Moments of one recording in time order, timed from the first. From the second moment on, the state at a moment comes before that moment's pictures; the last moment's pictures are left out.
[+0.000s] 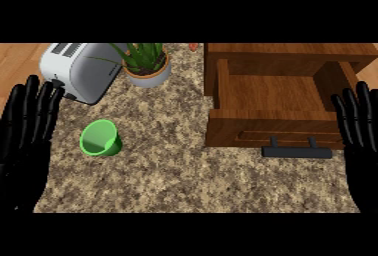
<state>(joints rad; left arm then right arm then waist) -0.03 0.10 -0.02 -2.10 -0.01 -0.02 -0.03 0.02 -0.09 0.00 -2.10 -0.03 0.00 0.01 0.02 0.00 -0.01</state>
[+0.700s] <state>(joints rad) -0.04 0.30 0.22 -1.78 0.55 -0.38 0.03 -0.04 -0.16 0.00 -2.04 -0.09 0.10 0.08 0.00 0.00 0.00</state>
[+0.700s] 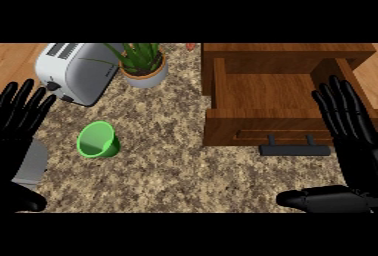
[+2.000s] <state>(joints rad) -0.36 0.38 0.27 -0.65 0.11 -0.51 -0.57 -0.24 -0.18 -0.08 -1.88 -0.10 0.15 0.10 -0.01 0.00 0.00</state>
